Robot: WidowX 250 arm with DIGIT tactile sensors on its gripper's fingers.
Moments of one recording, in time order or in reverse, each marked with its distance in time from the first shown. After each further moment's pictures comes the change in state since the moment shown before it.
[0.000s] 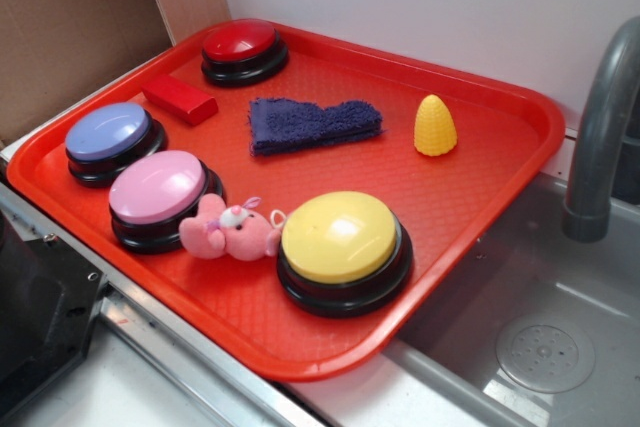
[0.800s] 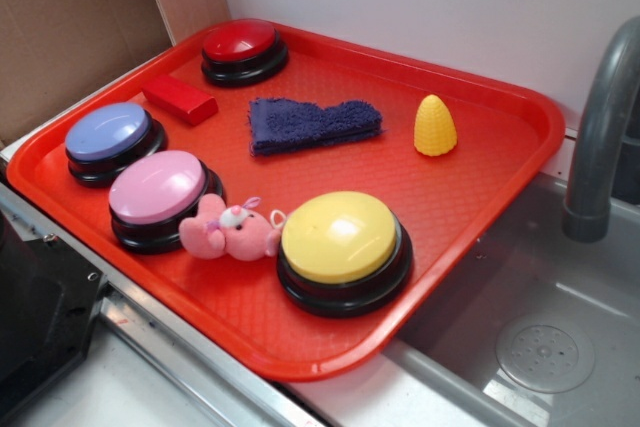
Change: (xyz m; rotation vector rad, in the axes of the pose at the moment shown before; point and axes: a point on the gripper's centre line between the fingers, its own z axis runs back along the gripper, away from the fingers) arm 0.065 0.003 -0.035 0.079 -0.067 -0.272
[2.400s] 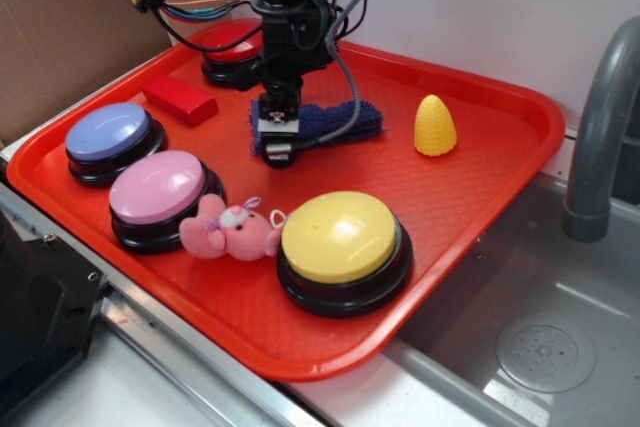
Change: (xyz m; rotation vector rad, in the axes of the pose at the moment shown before) arm 0.048 0.017 -0.211 -0.096 0.244 -0.509
